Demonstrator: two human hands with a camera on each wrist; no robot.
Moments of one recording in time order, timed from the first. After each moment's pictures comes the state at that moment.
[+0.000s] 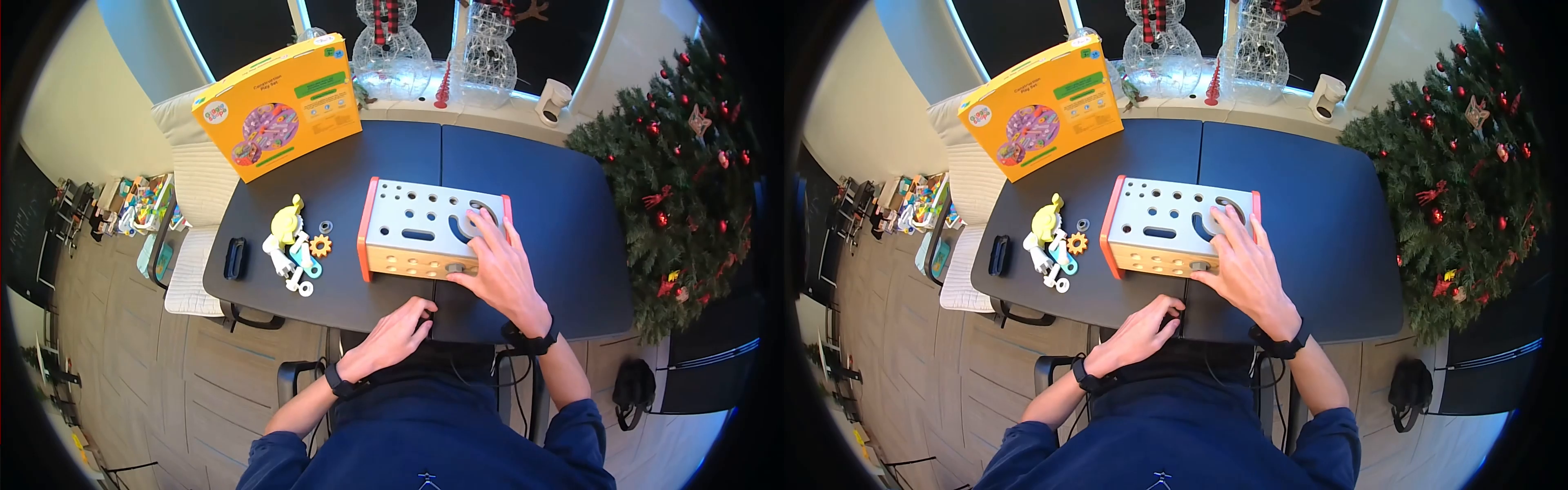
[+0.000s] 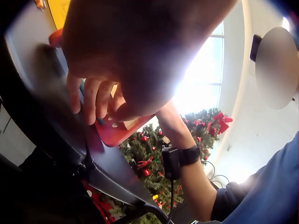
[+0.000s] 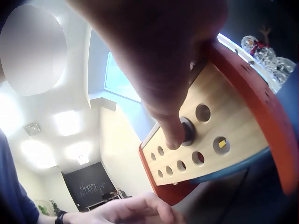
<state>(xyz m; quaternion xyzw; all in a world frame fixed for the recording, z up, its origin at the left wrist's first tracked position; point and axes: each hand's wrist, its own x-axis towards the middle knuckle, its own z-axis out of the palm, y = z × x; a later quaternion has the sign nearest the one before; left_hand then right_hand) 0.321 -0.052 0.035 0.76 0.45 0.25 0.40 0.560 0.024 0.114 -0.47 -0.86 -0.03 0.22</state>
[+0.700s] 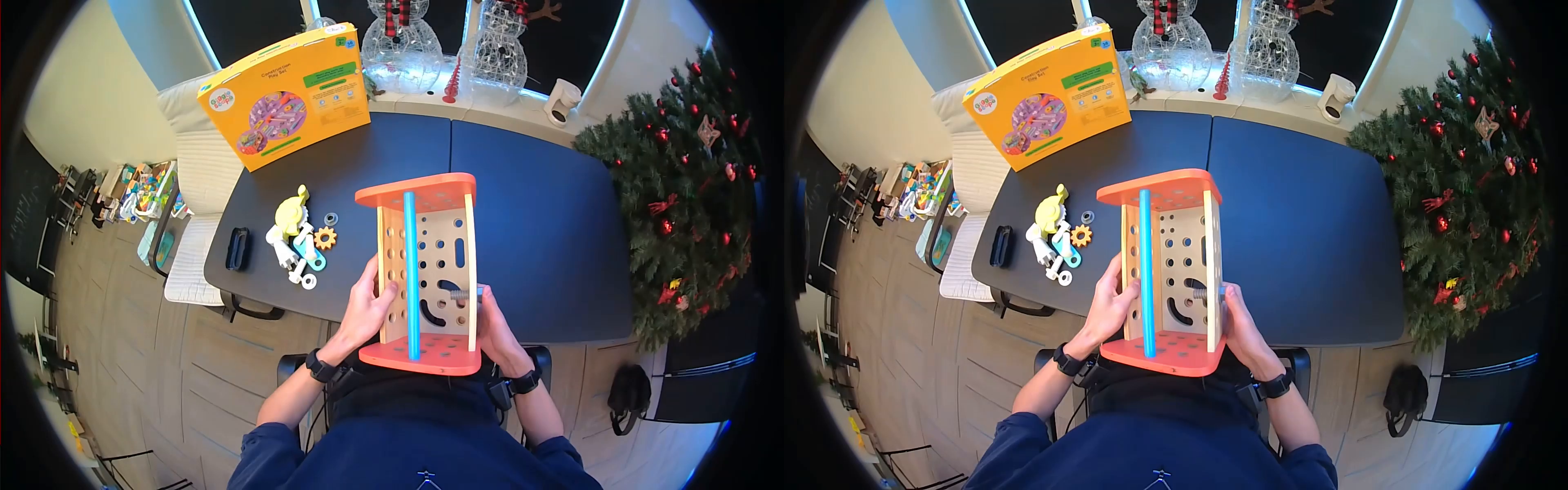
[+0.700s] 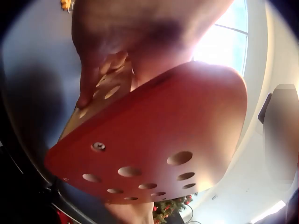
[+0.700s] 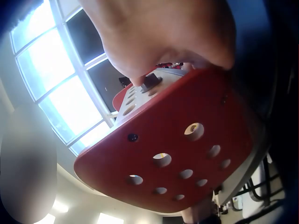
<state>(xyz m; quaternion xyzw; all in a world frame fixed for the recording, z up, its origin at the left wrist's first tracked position) 0.287 -0.032 0.053 0.50 0.50 0.46 0.54 0.558 -0.048 0.021 -0.43 -0.29 0.74 0.43</state>
